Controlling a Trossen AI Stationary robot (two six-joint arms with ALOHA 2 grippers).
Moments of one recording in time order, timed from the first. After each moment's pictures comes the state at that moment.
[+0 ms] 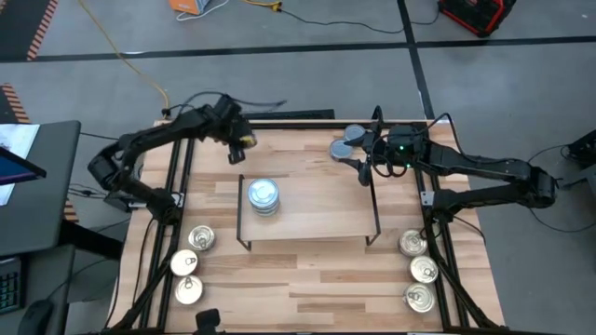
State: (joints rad) left arm 0.79 1.43 1.09 -0.62 0.09 0.54; right arm -0.34 1.00 0.77 -0.11 0.00 -0.11
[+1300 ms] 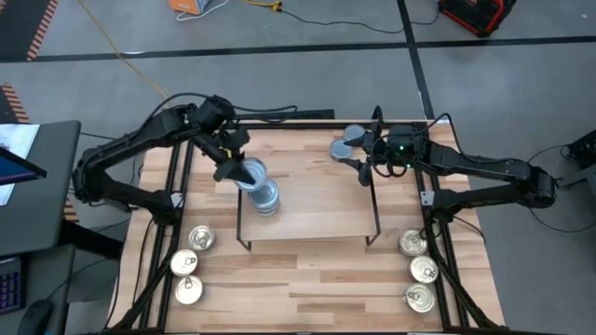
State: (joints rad) left arm 0.44 1.24 1.40 -0.93 0.77 -0.22; right arm -0.34 1.00 0.77 -0.11 0.00 -0.11
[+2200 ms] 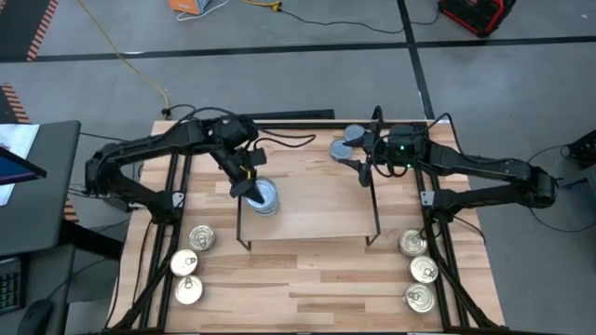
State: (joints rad) left arm 0.30 1.37 1.40 -0.94 0.73 -0.28; right arm -0.34 1.00 0.77 -0.09 -0.03 -0.11
